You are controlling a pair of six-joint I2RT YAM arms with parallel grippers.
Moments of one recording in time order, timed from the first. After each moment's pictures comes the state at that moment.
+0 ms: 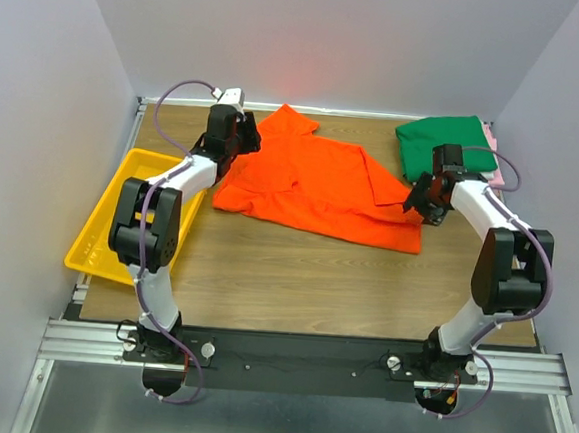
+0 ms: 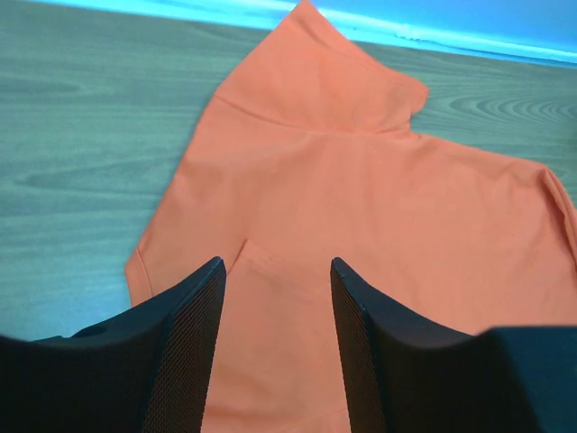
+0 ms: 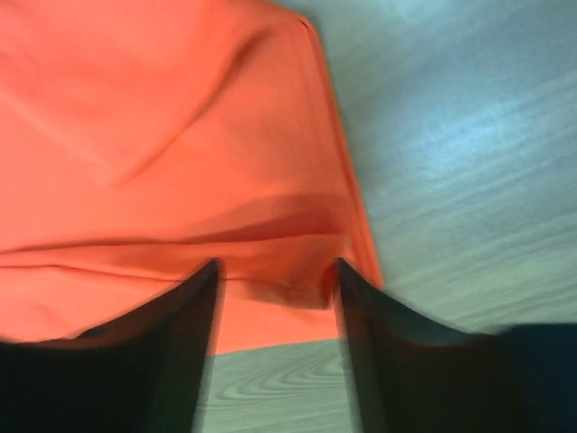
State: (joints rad) left arm -0.23 1.87 1.28 0.19 0.02 -0.33; right arm 0.04 1.71 1.18 -0.63 0.08 0.51
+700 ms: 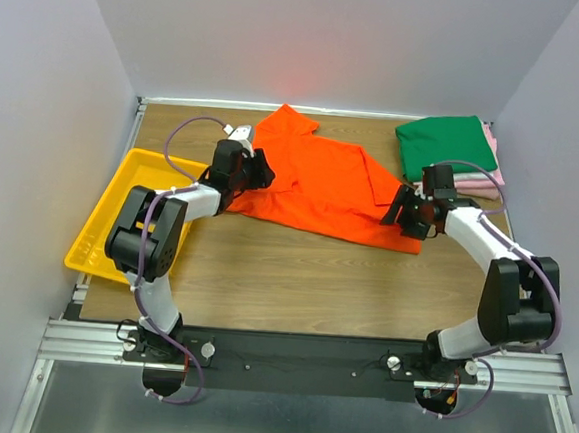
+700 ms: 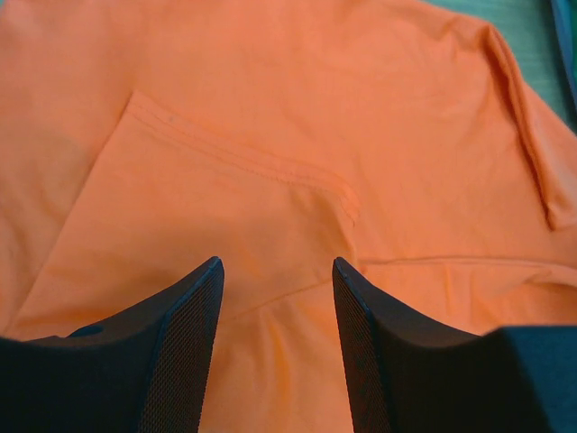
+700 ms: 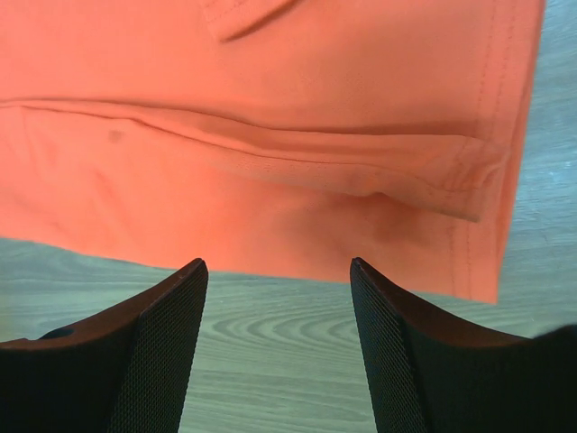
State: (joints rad) left arm -0.29 1.80 0.99 0.36 0.16 -0.41; right arm 0.12 1.50 0.95 -0.46 -0.12 0.48
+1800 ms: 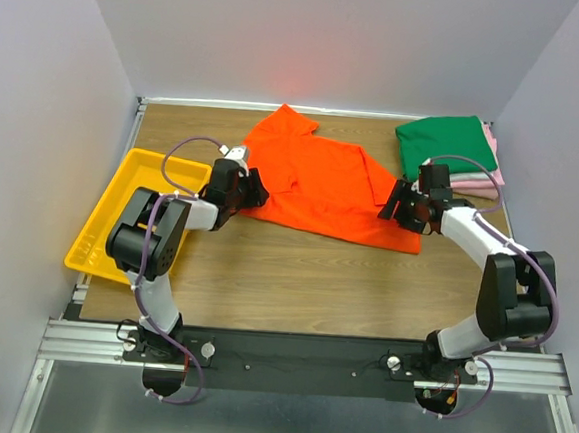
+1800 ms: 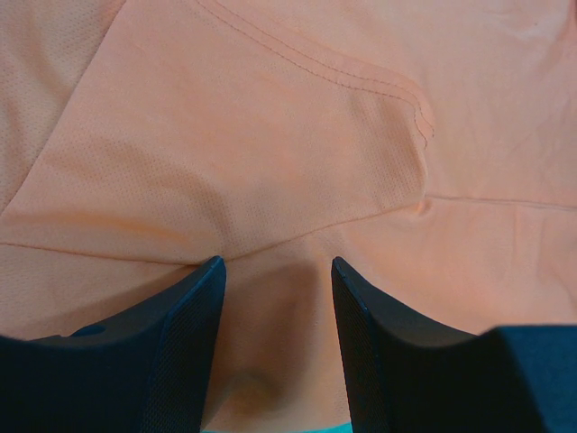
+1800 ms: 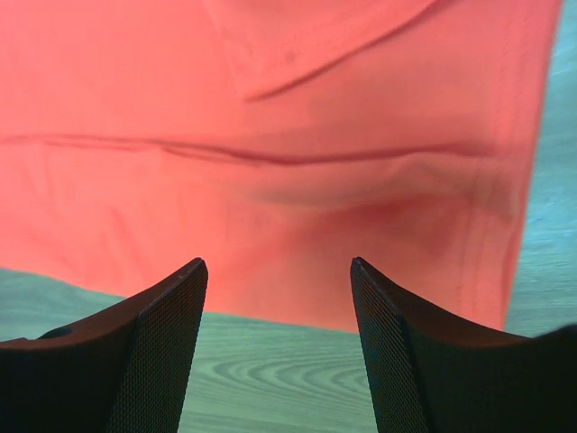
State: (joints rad) left arm -0.29 1.82 0.82 0.45 0.15 -0.43; right arm 0.14 1.53 0.94 -0.33 -0.09 0.45
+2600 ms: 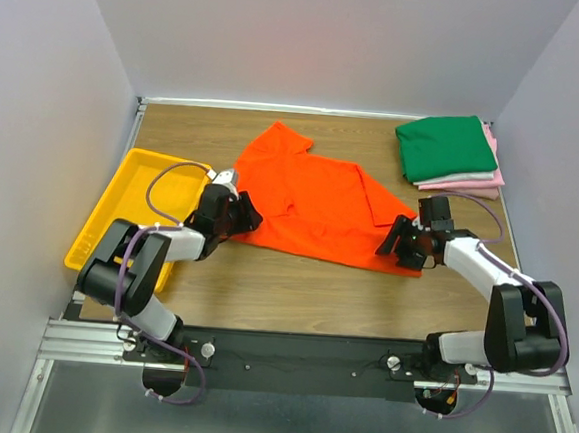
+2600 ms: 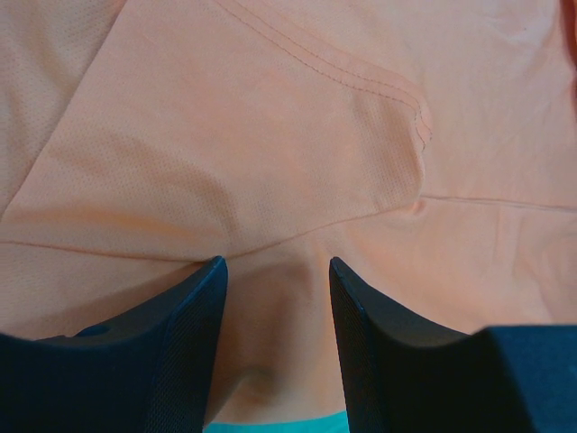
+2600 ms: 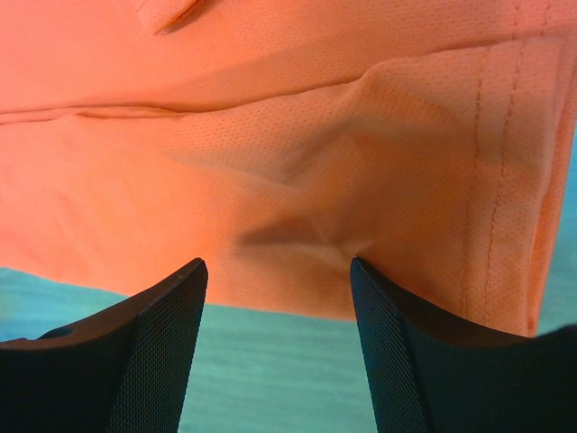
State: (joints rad) left arm -0.32 1.58 0.55 0.47 0.14 -0.53; right arm 0.15 1.39 0.68 -0.36 -0.17 0.54
